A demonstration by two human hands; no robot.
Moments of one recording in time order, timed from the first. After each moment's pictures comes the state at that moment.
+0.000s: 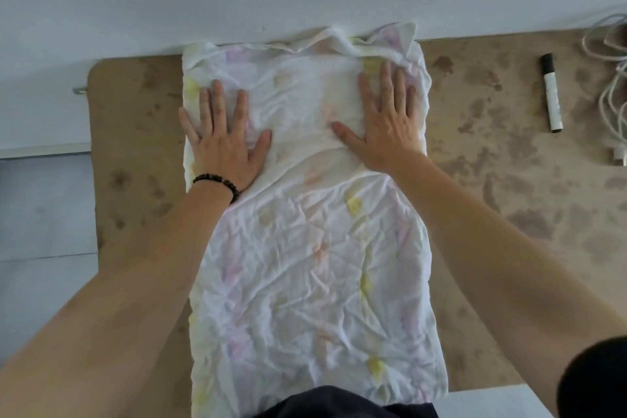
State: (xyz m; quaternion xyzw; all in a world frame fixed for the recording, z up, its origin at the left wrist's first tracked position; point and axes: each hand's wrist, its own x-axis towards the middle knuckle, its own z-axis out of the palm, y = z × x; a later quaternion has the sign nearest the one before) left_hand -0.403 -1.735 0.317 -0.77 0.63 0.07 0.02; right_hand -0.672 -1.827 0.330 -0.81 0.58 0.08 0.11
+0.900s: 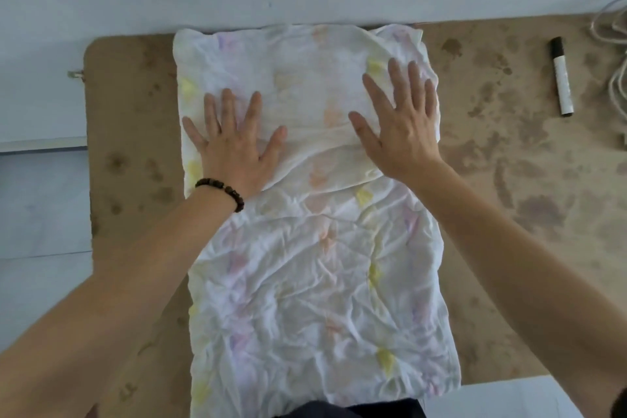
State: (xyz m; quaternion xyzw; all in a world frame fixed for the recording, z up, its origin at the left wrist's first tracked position) left_hand -0.422 -1.709 0.330 -0.79 0.61 0.11 -0.01; right_hand -0.680 -1.792 0.340 -0.83 0.56 -0.02 0.05
